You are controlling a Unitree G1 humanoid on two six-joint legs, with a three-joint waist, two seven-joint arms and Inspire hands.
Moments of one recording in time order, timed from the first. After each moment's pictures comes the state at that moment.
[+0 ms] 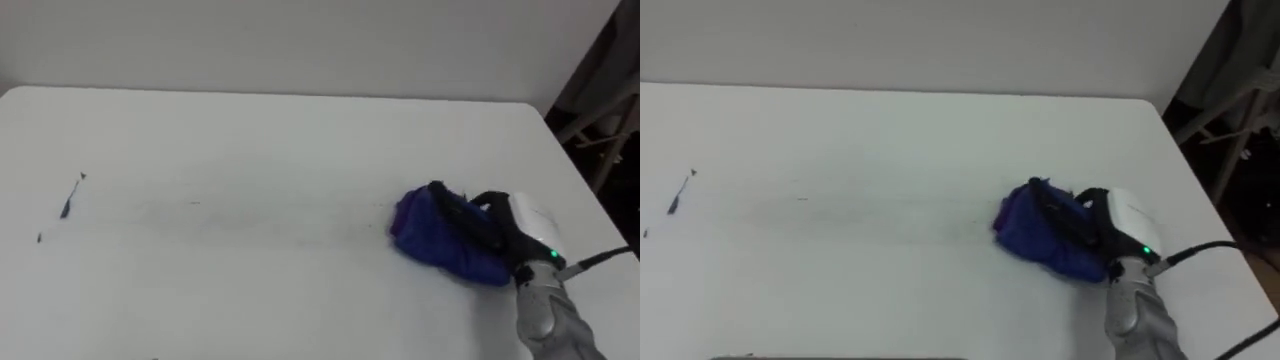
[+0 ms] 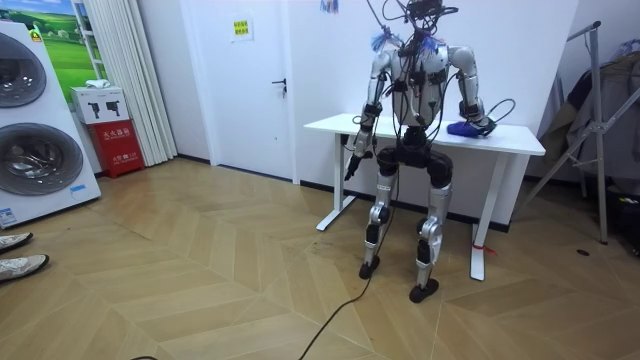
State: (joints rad) left arm 0.36 0.18 0.23 0.86 0.31 0.10 0.13; right arm -0.03 -0.33 -0.12 0.53 -0.75 -0.07 -0.29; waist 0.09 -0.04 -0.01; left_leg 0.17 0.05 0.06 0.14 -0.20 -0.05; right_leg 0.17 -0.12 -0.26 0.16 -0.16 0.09
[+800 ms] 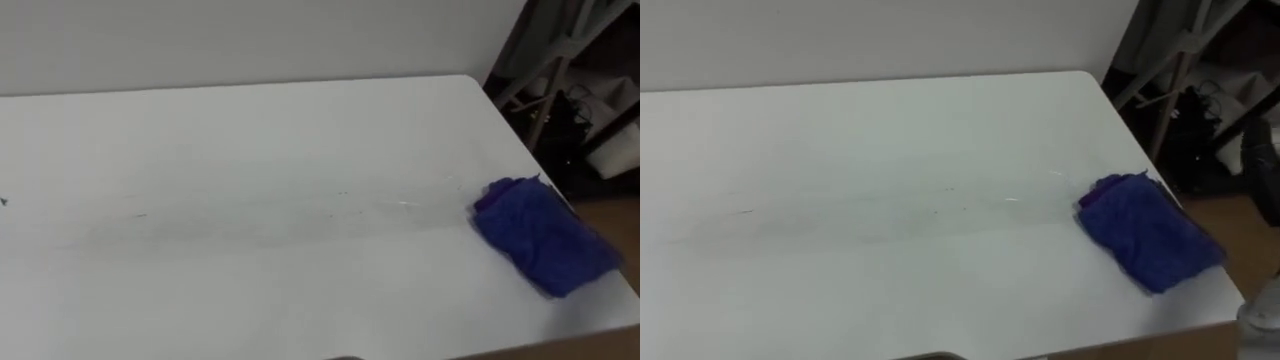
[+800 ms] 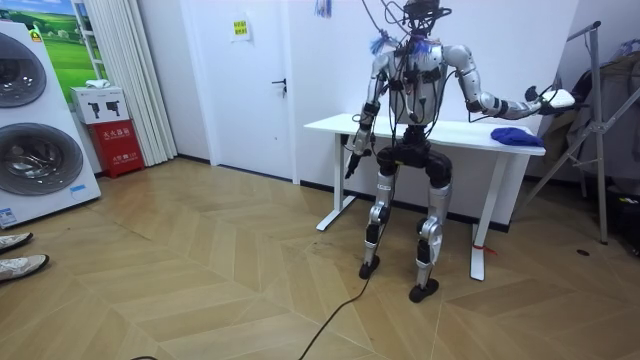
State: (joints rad) left arm 0.39 0.19 0.35 0.86 0.23 0.07 0.09; right arm -0.01 -0.47 -0.46 0.49 -0.55 0.00 -0.43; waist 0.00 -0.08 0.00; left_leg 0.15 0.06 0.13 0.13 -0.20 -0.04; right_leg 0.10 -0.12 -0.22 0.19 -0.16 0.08
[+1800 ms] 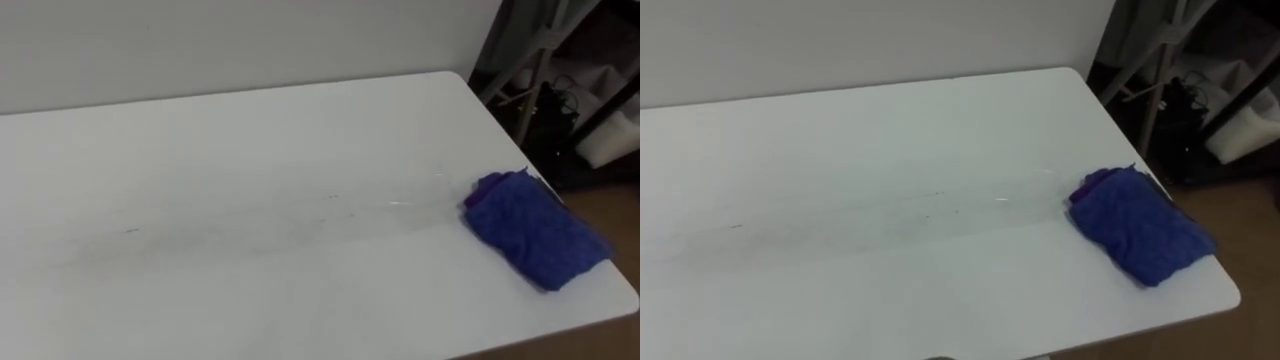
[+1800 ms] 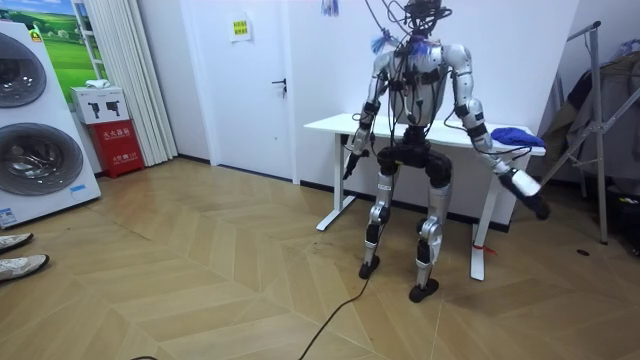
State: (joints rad) left arm 0.38 0.18 0.36 0.95 0.19 0.08 0.11; right arm 0.23 -0.30 -0.40 1.23 -0.23 0.07 -0.46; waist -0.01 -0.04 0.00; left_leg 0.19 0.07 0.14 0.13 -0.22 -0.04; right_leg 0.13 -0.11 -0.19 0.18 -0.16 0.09
